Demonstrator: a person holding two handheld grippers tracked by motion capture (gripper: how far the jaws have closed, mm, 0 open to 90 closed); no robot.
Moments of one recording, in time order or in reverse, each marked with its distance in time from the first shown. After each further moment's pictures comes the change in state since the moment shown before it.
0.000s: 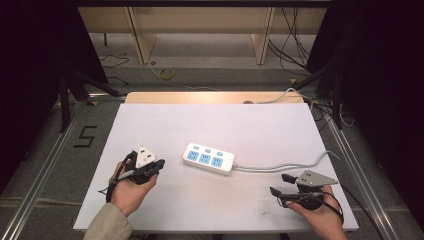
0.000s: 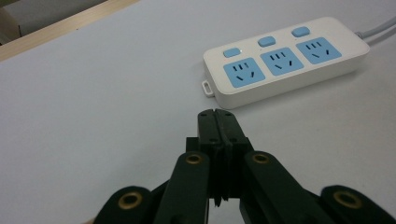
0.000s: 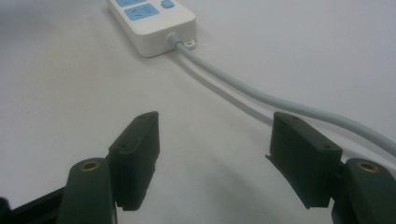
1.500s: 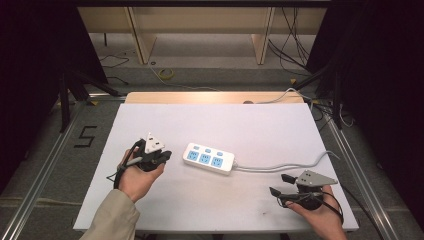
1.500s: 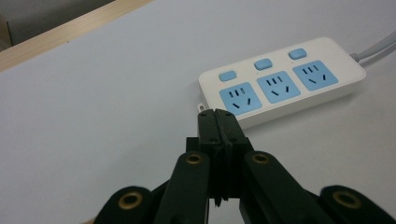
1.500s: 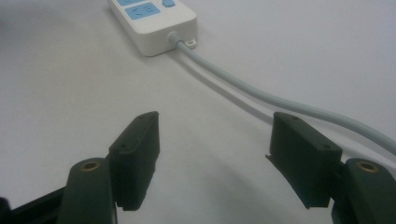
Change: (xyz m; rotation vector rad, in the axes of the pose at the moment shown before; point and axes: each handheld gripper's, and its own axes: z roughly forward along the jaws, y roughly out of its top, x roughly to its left) left arm 0.000 0.033 0.014 0.023 -0.021 0.003; right arm 0.000 0.000 0.001 0.003 0.002 -0.002
